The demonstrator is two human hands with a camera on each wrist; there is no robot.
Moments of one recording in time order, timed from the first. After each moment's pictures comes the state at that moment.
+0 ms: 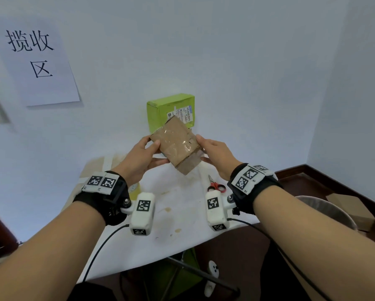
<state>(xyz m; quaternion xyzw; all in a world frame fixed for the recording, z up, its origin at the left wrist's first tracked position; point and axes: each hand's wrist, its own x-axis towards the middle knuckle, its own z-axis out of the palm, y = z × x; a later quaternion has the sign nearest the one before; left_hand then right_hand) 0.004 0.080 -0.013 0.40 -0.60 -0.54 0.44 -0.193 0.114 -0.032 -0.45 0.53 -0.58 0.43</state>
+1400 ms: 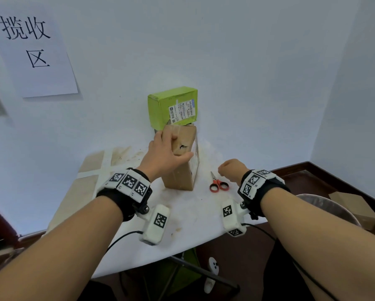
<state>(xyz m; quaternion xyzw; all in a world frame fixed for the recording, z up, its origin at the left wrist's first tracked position) -0.031 0.065 -0.035 0.51 -0.80 -0.11 0.29 -0.238 0.093 -0.085 -0.50 0.77 -0.28 0.29</state>
